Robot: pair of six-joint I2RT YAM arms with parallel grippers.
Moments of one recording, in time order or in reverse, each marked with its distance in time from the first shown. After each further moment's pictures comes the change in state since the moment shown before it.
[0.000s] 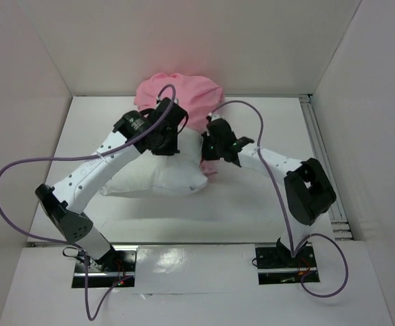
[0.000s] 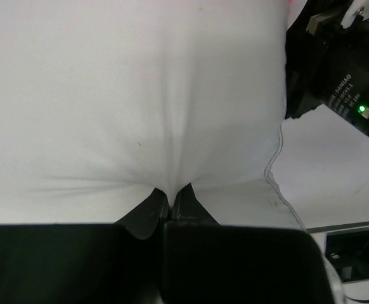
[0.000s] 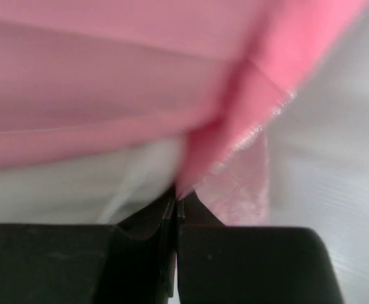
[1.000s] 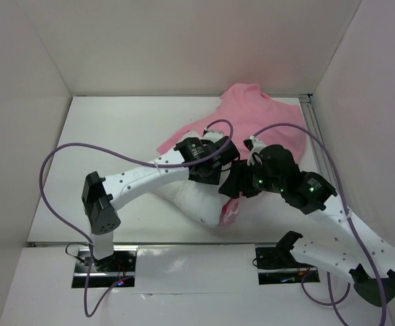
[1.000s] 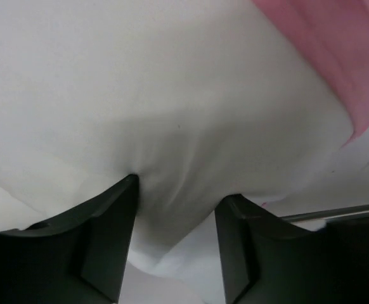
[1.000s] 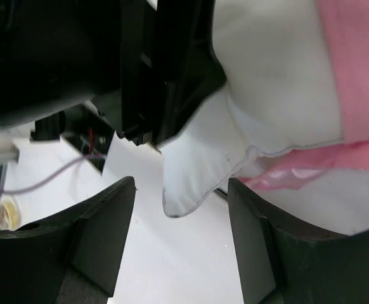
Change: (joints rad) left arm -0.308 0.273 0.085 -0.008 -0.098 -0.207; right arm 0.080 -0.846 -0.151 -0.586 -0.312 0.101
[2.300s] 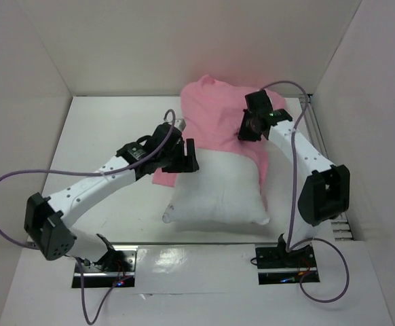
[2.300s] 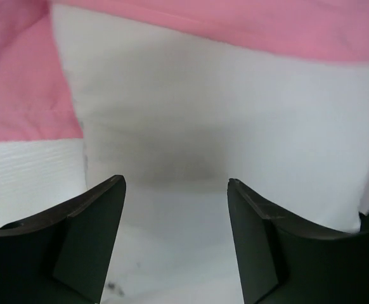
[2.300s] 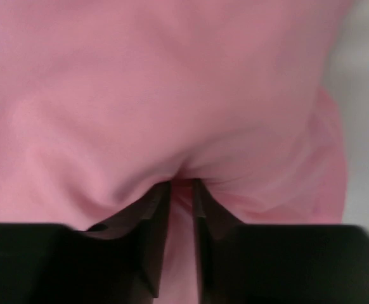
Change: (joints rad) left arm 0.341 -0.401 -0.584 0.568 0.373 0.169; right arm -0.396 0.730 0.390 0.050 0.336 -0.016
